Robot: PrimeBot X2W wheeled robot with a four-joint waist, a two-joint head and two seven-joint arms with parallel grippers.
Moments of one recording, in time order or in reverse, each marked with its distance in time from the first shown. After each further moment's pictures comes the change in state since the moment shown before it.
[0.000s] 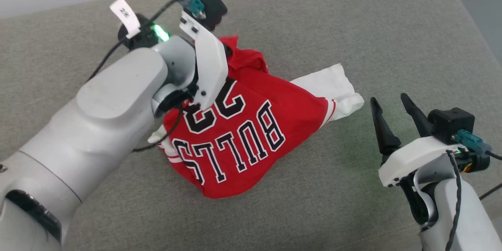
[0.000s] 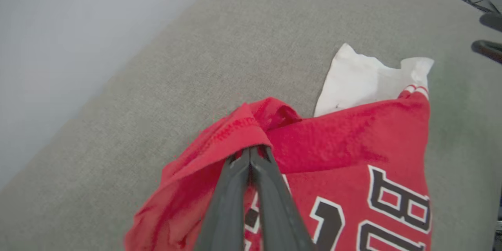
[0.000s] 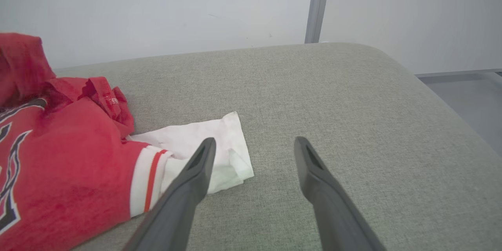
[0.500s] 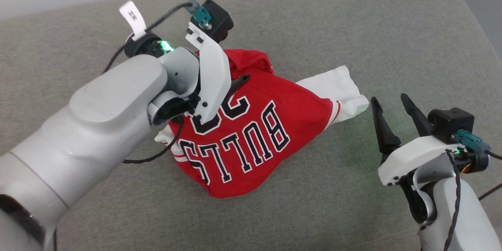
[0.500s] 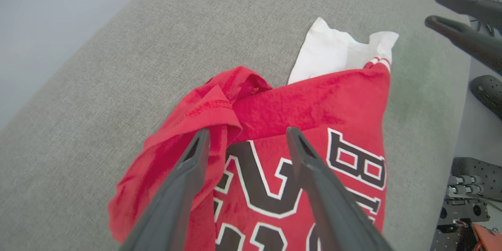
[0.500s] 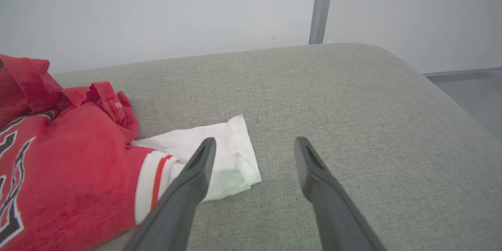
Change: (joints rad) left arm -0.006 0.058 -0.080 -0.123 -0.152 0.000 0.120; right arm -0.018 0.008 -0.006 0.044 0.005 0.000 -0.022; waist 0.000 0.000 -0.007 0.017
